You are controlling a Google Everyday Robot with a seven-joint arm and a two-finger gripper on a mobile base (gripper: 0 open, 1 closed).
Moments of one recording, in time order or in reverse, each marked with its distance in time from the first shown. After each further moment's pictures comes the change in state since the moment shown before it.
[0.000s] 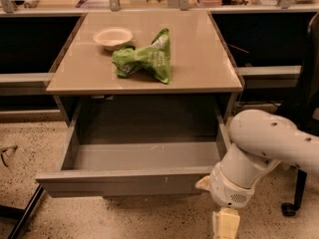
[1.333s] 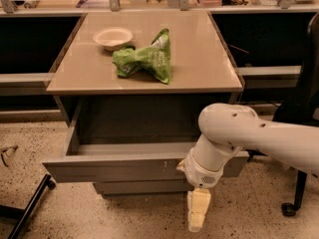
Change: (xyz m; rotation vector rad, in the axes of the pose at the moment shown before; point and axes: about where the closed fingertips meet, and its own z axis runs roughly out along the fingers) arm -0.043 -0.074 0.022 0.101 0.048 -0.099
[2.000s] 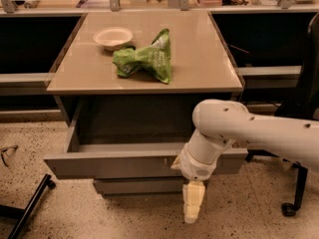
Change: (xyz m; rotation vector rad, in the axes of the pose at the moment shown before) arm -0.004 -0.022 0.006 -0.008 -0.007 -0.036
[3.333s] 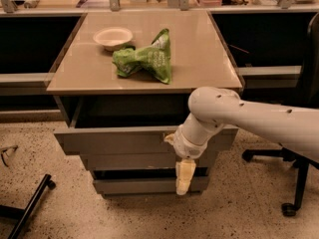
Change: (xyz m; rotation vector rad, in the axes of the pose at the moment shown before) arm -0.014 -0.082 -0.009 0.135 -0.043 -0.099
